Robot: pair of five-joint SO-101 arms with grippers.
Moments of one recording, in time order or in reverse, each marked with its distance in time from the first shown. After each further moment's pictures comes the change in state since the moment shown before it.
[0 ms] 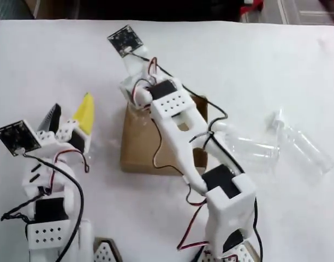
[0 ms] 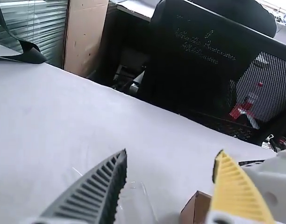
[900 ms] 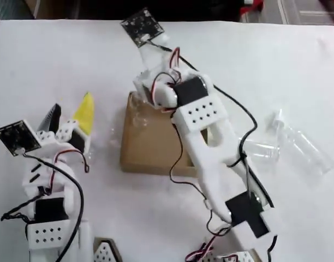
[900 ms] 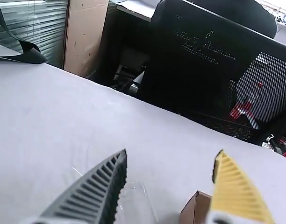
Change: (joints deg) left arm 0.0 0.0 0.0 0.0 0.0; right arm 2.6 -19.4 0.8 18.8 1.7
